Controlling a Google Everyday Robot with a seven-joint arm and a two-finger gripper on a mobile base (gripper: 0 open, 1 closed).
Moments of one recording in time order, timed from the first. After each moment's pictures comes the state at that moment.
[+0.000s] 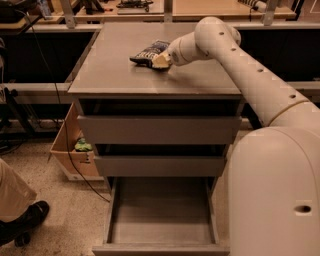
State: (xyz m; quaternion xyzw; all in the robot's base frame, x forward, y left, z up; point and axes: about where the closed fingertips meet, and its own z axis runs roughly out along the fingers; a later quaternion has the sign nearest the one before) arm 0.864 -0.019 0.860 -0.38 0.78 0.14 0.47
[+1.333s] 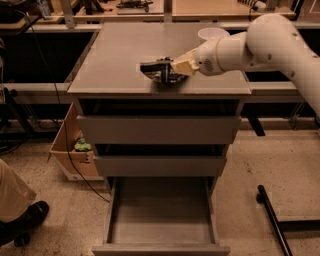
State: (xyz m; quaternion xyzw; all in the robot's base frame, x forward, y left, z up) arm 0.713 -0.058 0.917 -0.43 0.73 0.20 0.49
